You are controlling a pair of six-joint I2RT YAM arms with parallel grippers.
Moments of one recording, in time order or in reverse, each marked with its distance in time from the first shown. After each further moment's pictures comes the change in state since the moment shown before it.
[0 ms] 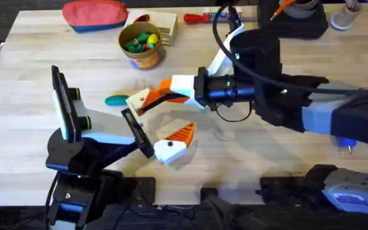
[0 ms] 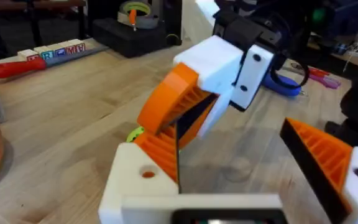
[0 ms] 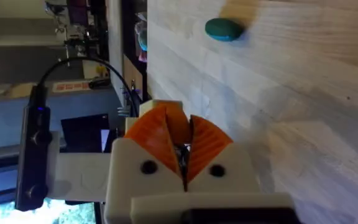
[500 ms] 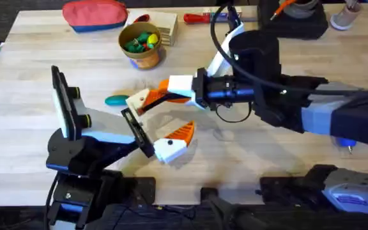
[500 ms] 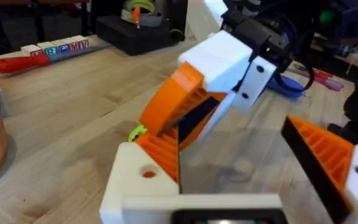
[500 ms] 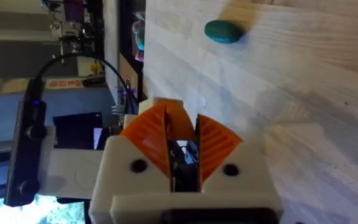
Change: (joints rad) left arm 0.000 0.000 0.000 0.004 -0.018 -0.033; right arm 0.006 0.000 0.000 0.000 0.011 -0.038
